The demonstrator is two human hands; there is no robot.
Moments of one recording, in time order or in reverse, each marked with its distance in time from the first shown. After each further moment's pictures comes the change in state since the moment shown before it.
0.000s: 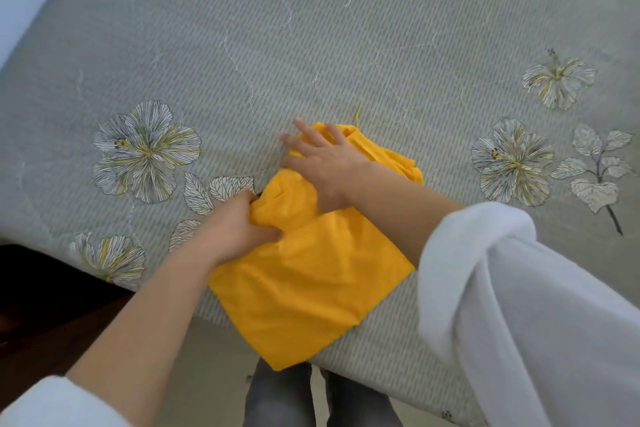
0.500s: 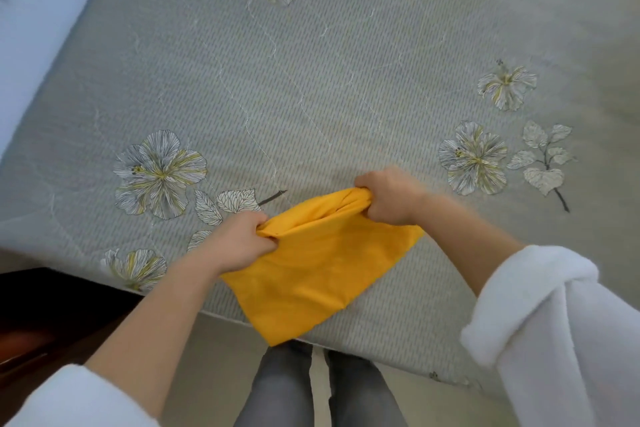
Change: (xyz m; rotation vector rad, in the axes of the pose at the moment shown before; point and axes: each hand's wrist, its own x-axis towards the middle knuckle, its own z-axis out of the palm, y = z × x) left_hand -0.035 0.018 -0.029 0.032 -0.174 0.176; right_hand -0.091 0.034 0.008 0.530 0.014 0.298
